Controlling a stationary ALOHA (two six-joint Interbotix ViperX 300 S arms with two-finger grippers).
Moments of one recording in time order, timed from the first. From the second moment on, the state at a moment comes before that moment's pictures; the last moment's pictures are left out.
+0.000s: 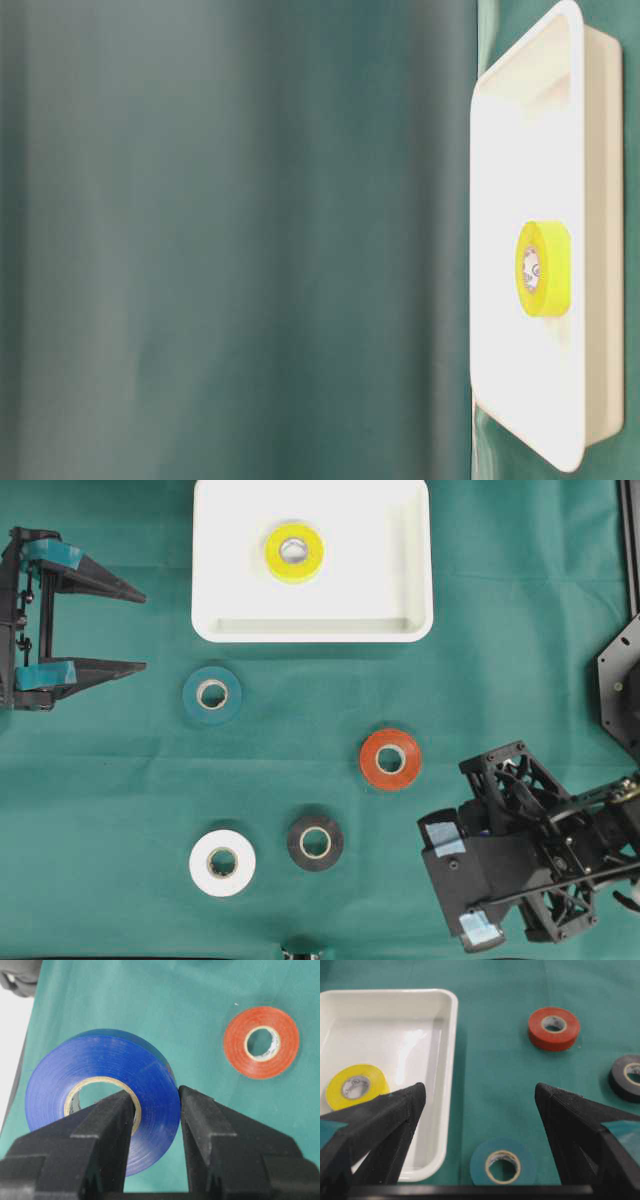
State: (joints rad) left arm 0.04 -0.78 1.09 -0.01 0.00 0.05; right arm 0.53 -0.19 0.29 -0.02 1.14 0.37
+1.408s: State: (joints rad) left arm 0.04 -0.78 1.09 -0.01 0.00 0.05; right arm 0.47 -0.21 0.32 -0.07 1.13 0.37
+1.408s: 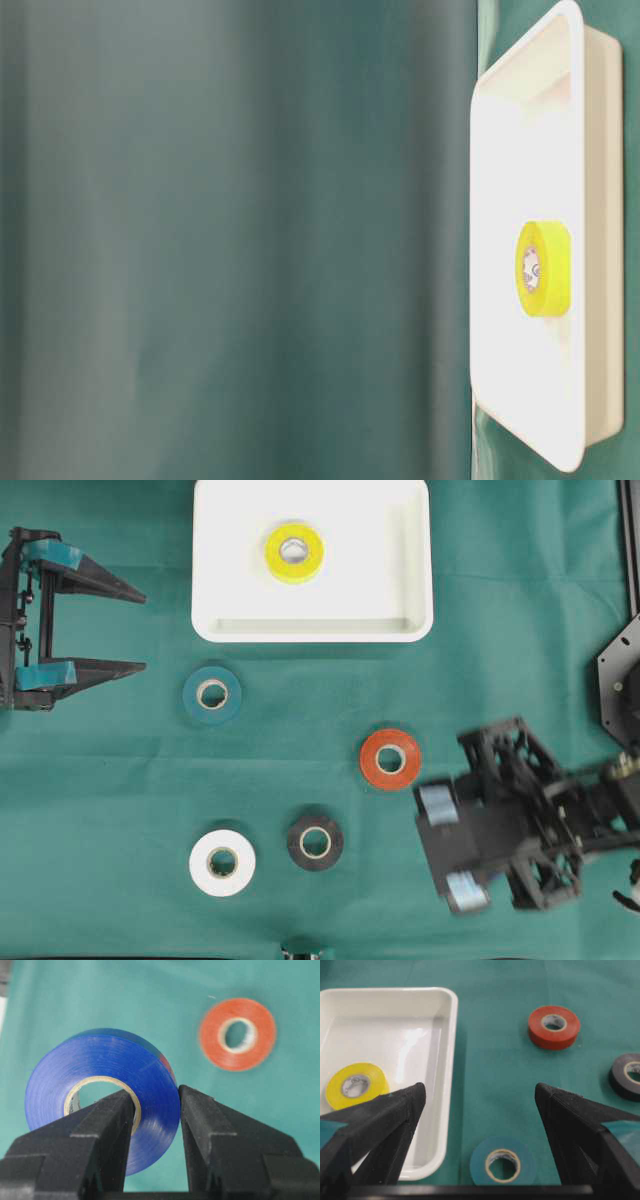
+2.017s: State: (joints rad) left arm 0.04 -0.78 1.09 -0.01 0.00 0.05; right arm 0.06 -0.22 0.34 -0.10 1.09 0.25
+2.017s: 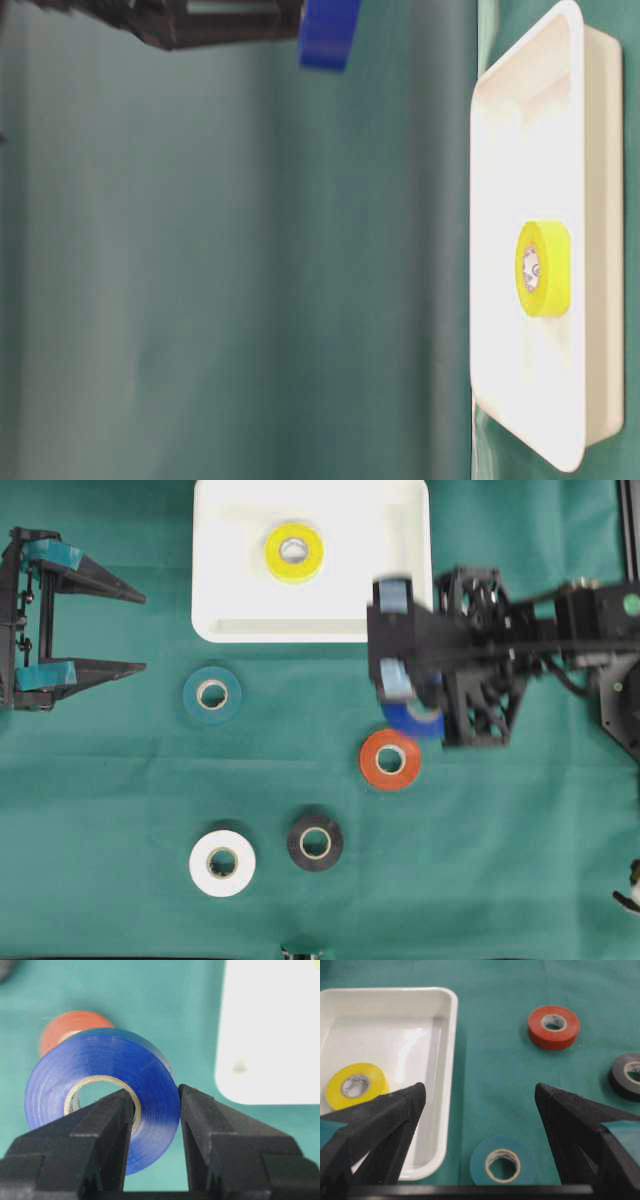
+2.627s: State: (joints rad) left arm 0.04 -0.78 1.09 -0.01 0.01 0.05; right arm -0.36 -0.22 0.37 -0.18 1.05 0.18
